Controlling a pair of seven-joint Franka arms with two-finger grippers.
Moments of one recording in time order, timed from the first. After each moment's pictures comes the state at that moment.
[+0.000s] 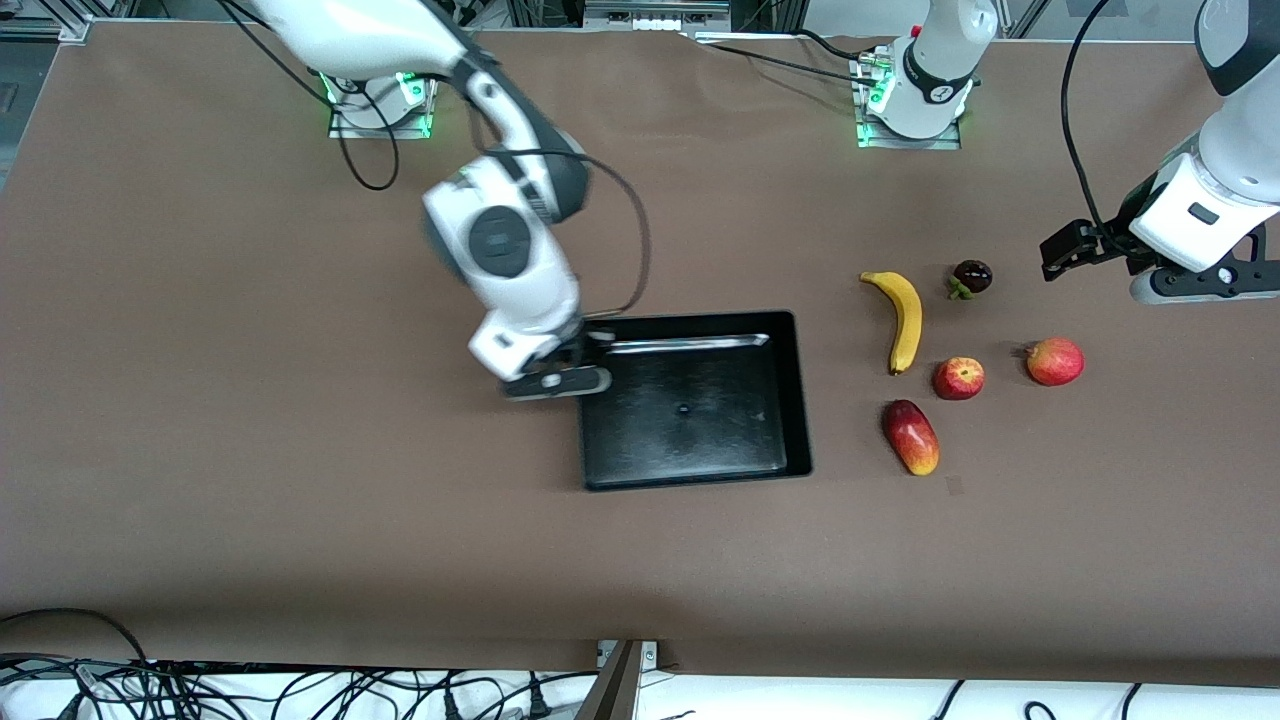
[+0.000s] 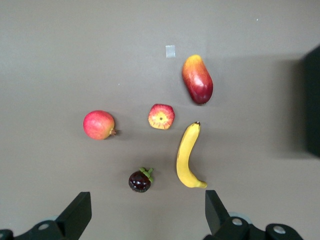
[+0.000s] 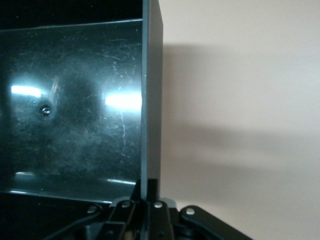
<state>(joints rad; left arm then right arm) -0.09 -0.02 0.04 -1.75 0.05 1.68 -0.13 0.41 0.57 0.17 -1.43 -0.01 2.03 0.44</state>
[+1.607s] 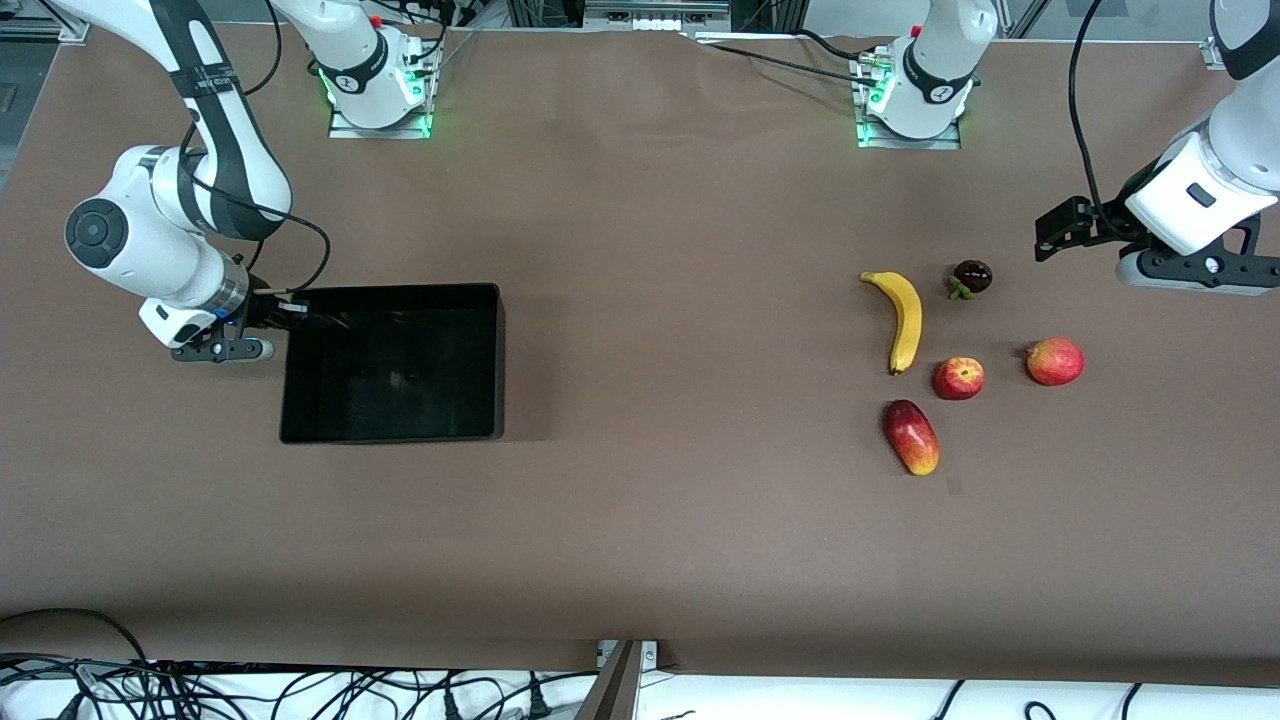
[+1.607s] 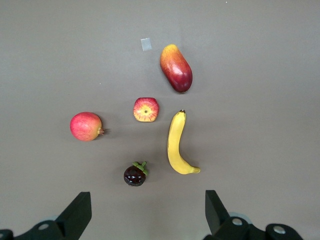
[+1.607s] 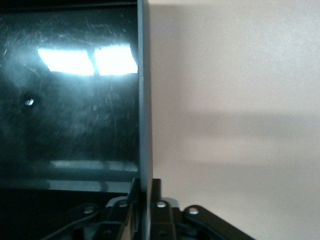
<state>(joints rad) -0.09 -0.02 0.03 -1.72 0.00 1.62 0.01 0.00 0.20 -0.04 -2.24 0.07 2.36 -0.12</state>
